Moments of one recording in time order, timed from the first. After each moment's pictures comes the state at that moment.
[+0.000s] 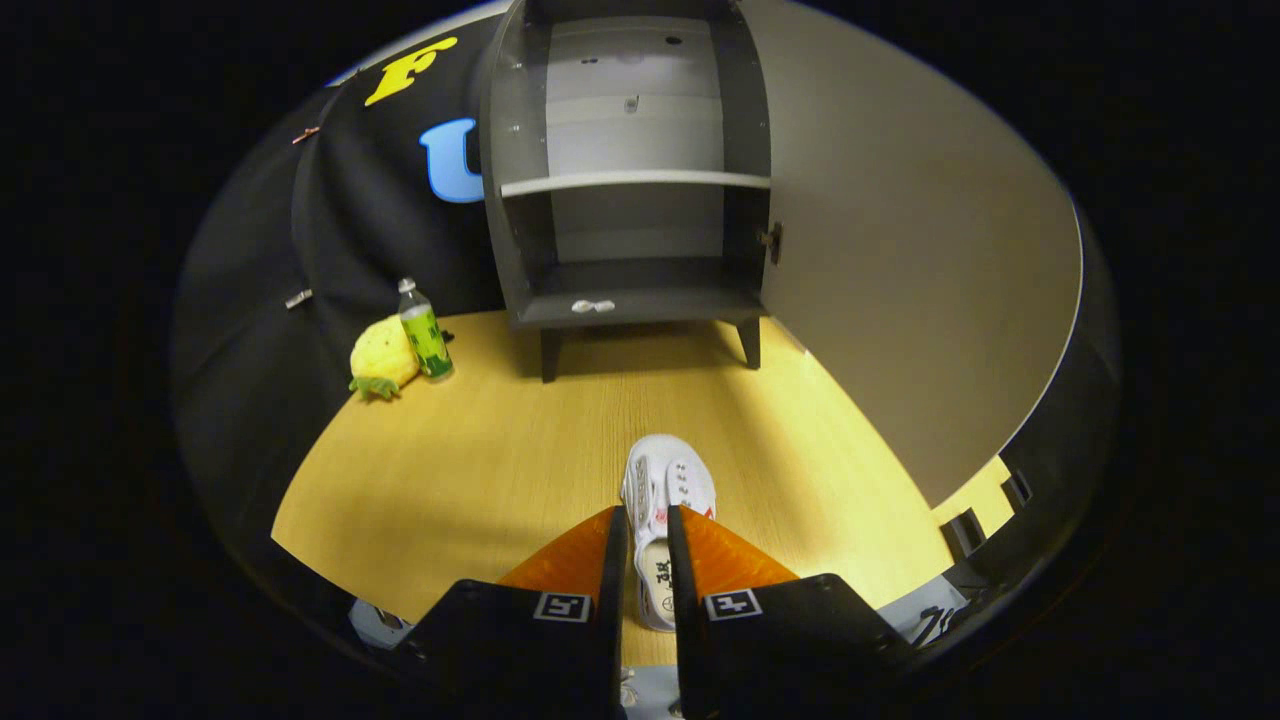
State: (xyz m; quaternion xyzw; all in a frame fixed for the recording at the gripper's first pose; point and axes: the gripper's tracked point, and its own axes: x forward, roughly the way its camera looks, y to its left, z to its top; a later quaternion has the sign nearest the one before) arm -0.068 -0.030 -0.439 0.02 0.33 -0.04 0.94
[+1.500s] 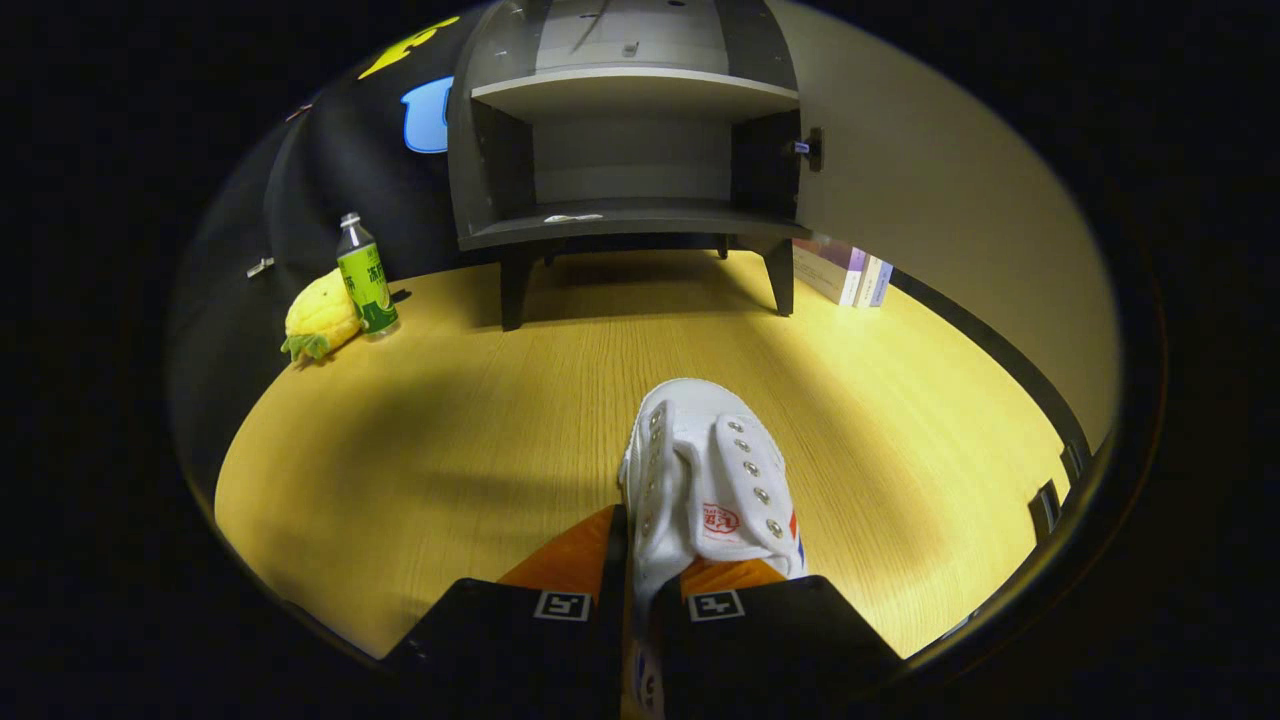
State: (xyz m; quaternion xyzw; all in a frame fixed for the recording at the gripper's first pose) arm 0.001 -0.031 -0.559 0.00 0.32 -0.06 0.94
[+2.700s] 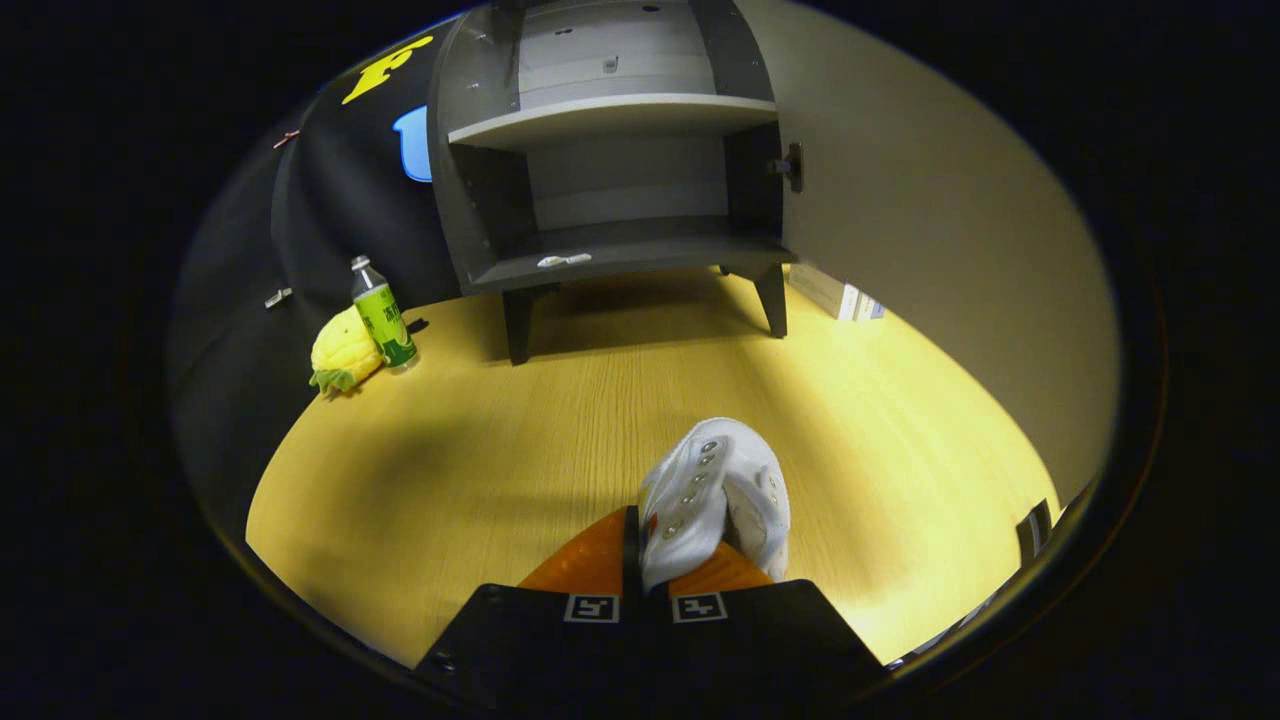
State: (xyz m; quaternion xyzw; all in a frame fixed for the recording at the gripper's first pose) arm 0.005 -0.052 -0.496 0.04 0.31 -0.03 0.95
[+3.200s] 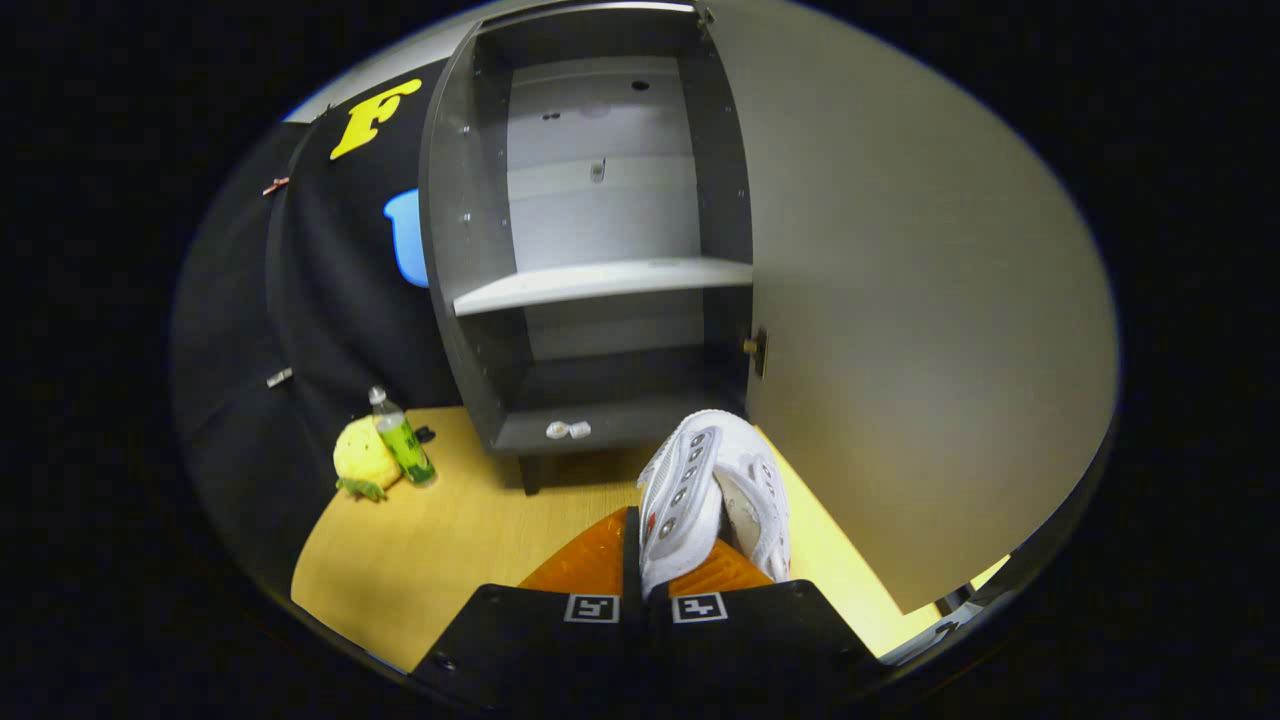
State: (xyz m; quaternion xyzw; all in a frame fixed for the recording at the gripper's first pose) arm 0.037 -0.056 -0.309 0.04 0.19 -0.08 0.98
